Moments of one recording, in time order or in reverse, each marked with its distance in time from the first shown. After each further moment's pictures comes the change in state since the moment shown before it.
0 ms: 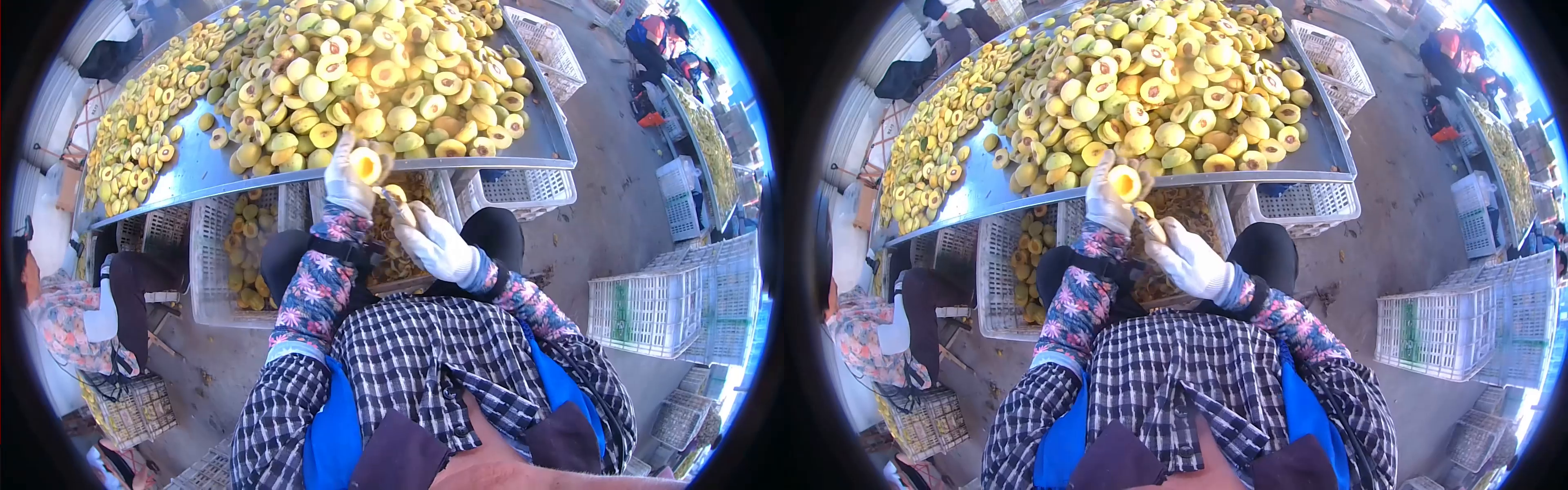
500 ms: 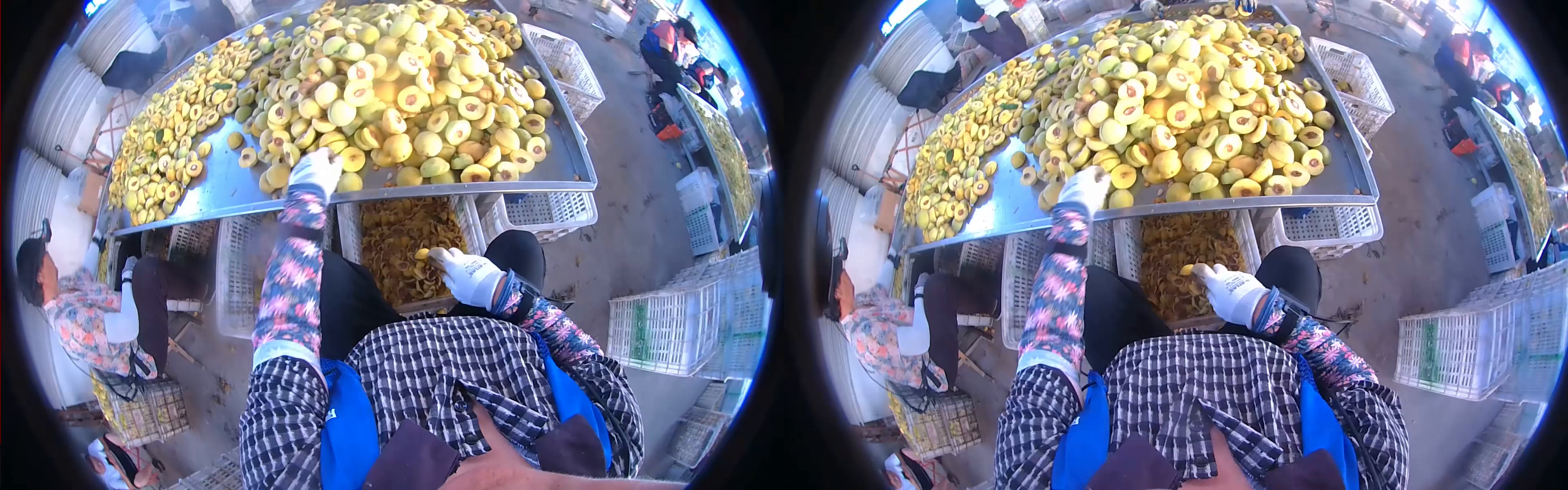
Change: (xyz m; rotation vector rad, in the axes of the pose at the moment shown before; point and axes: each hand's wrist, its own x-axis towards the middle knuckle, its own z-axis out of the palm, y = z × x) left_hand 0.054 0.119 -0.033 2.178 0.119 0.596; right_hand -0.016 -0.022 -0.021 -0.866 -0.387 0.273
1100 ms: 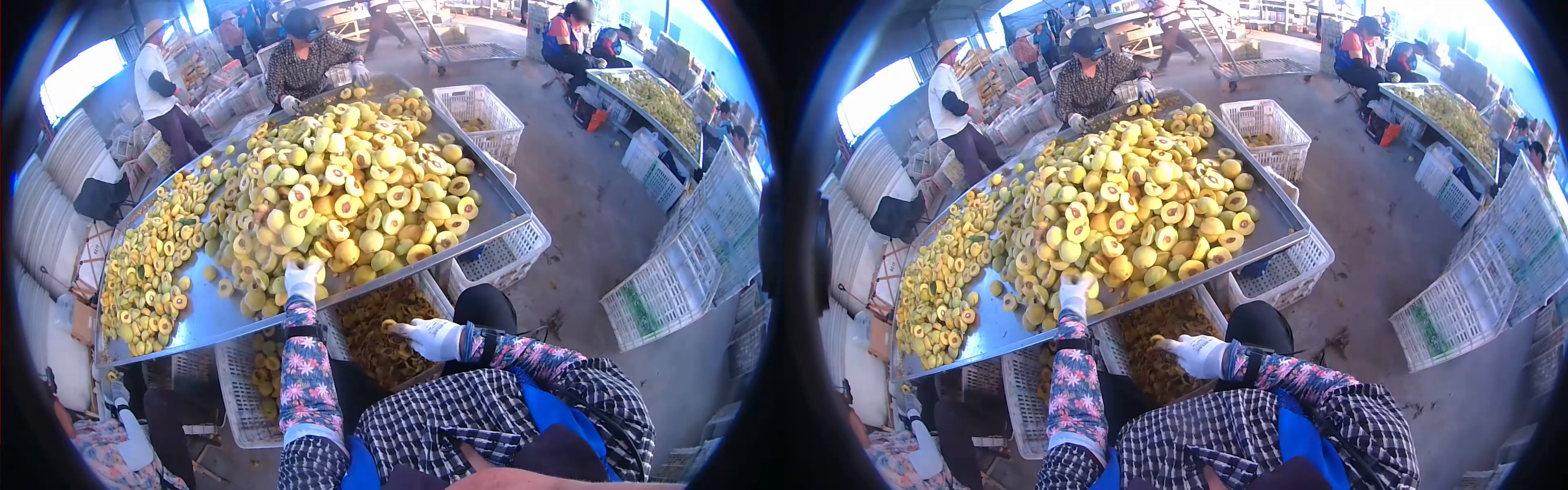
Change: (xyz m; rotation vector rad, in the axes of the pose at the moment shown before) left_hand 0.025 0.025 0.049 -0.706 0.066 -0.228; right_hand 0.007 0.004 0.004 0.122 0.032 -0.008
